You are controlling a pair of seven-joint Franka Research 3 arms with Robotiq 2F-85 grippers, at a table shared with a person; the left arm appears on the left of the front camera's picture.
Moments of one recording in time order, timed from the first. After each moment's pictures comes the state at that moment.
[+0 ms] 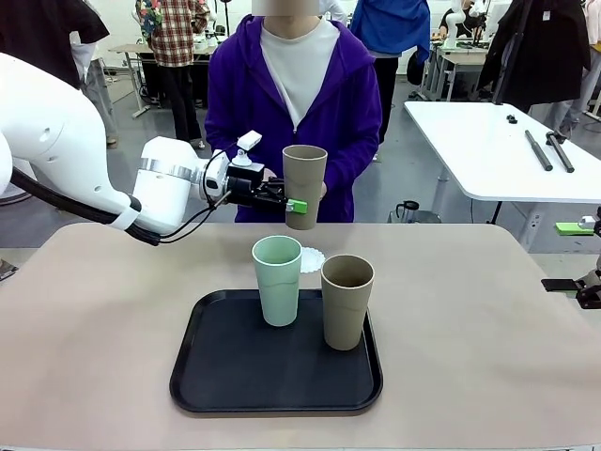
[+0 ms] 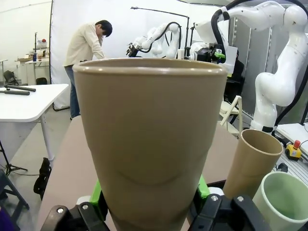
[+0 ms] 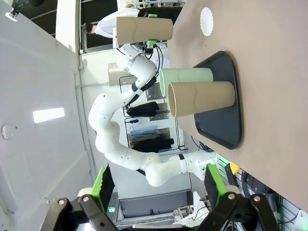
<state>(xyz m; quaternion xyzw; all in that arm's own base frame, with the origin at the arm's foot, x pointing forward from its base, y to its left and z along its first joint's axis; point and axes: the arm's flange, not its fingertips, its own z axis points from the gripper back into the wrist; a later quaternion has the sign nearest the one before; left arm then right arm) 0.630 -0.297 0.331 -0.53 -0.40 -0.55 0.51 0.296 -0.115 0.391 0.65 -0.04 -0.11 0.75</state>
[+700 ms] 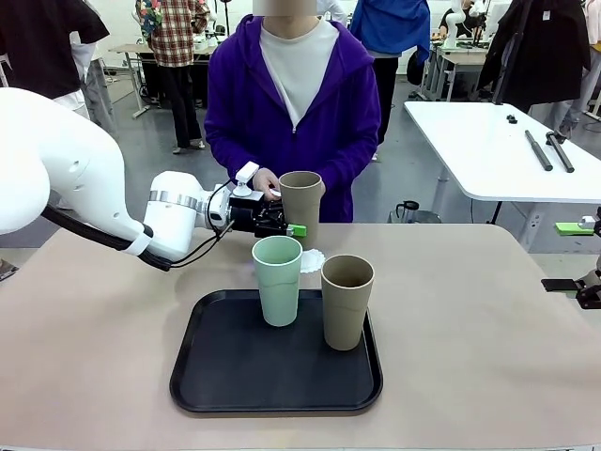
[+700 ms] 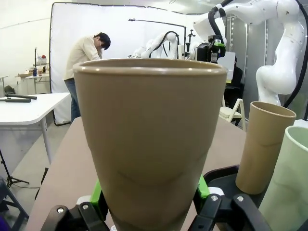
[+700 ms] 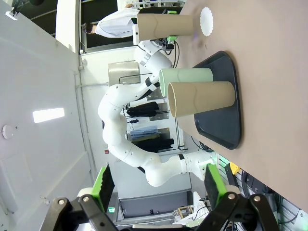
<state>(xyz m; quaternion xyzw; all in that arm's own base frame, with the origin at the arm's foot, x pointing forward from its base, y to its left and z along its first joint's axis) 0.642 -0.296 0.257 -0.55 -0.43 -0.54 0.48 0.296 -0.115 0.391 0.65 -0.04 -0.11 0.75</state>
